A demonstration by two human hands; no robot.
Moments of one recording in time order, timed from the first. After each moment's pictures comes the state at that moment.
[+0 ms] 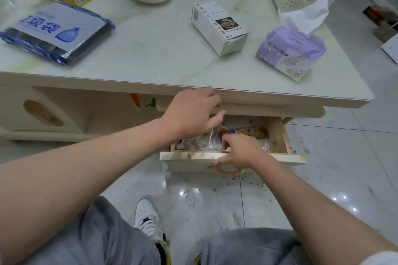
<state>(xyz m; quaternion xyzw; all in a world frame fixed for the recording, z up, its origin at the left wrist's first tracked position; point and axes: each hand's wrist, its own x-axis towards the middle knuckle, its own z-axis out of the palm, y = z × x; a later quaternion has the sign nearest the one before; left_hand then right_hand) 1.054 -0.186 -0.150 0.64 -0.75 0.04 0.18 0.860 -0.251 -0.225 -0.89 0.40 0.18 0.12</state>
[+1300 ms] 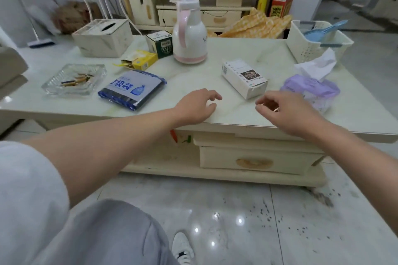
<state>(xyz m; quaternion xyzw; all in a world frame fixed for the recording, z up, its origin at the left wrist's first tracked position) 1.142 -0.196 -0.072 0.73 -0.65 -0.12 0.19 0.891 -0.266 -0.025 -0.89 0.39 -0.17 0.19</state>
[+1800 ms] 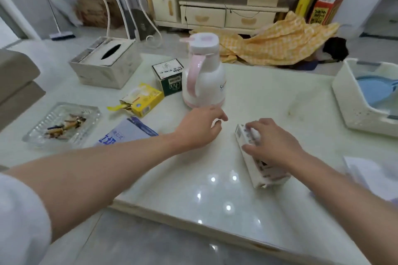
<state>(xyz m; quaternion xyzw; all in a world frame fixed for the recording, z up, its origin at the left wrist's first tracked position) 1.247 -0.341 -0.039 0.75 -0.62 -0.07 0.23 1.054 -0.444 -0.021 -0.90 0.40 0.05 0.18</state>
